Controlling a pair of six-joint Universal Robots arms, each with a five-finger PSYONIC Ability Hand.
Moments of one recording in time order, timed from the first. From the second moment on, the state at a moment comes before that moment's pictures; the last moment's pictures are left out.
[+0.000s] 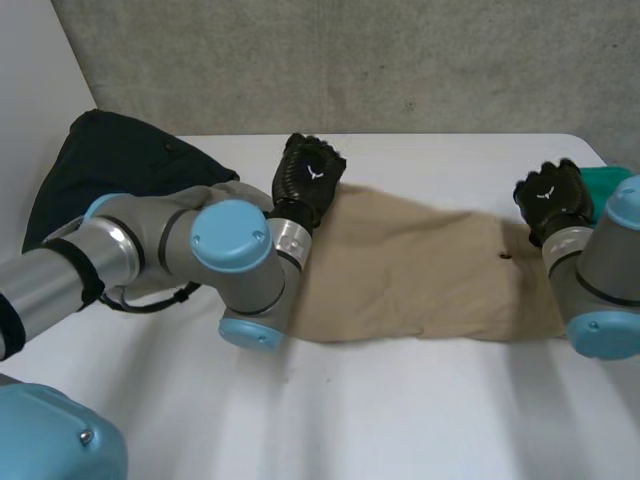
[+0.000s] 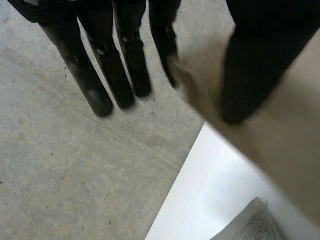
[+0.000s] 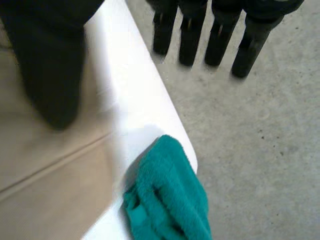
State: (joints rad) left arm 4.03 -2.51 -0.95 3.63 -1.66 3.86; right arm 1.77 -0.95 1.44 -0.40 1.61 2.28; left_hand 0.54 0.60 0.61 0.62 0.45; right_hand 0.34 0.33 0.30 0.36 0.16
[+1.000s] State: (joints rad) left arm 3.98 -2.15 -1.38 3.70 -1.72 3.71; right arm 1.54 -1.36 1.66 -0.08 1.38 2.63; left_hand 0.19 0.21 0.21 0.20 0.05; right_hand 0.29 0.28 0.27 0.28 0.07
